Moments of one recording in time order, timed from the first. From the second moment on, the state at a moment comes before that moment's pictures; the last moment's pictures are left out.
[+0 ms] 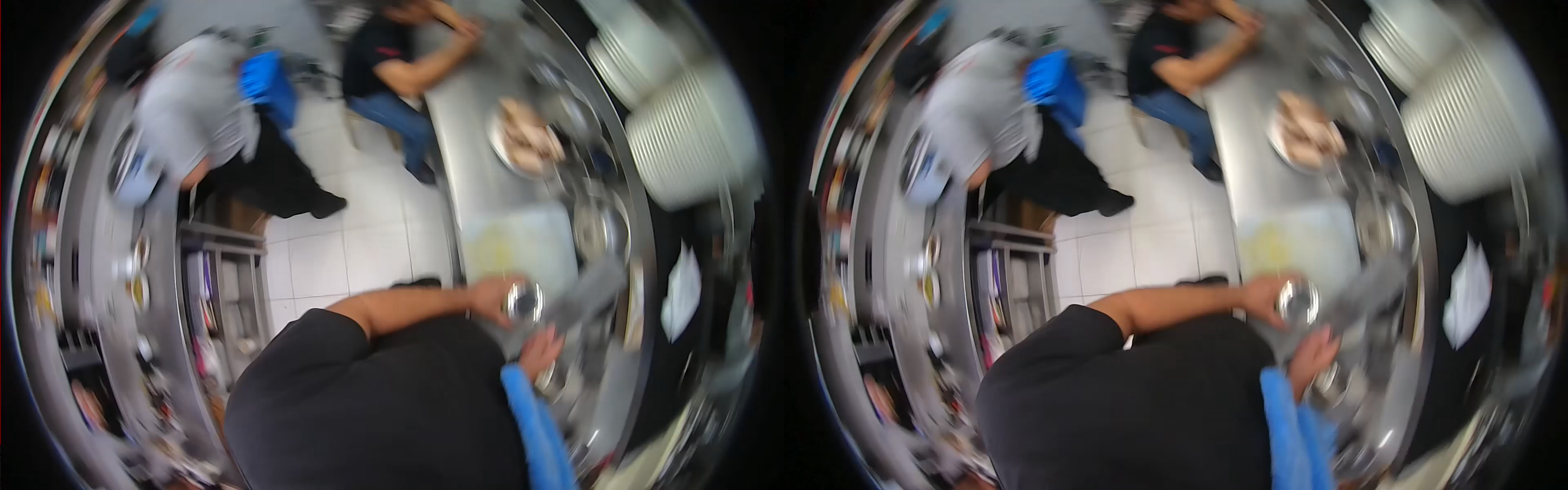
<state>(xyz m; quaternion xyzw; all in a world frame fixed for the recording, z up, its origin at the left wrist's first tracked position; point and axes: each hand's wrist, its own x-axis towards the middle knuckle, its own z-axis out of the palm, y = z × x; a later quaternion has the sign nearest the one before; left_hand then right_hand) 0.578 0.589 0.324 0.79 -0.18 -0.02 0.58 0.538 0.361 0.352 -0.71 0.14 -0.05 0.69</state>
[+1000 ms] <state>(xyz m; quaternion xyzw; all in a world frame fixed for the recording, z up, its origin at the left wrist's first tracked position) 0.600 0.590 0.360 0.81 -0.19 -0.11 0.54 0.540 0.381 0.433 -0.87 0.10 -0.10 0.48</state>
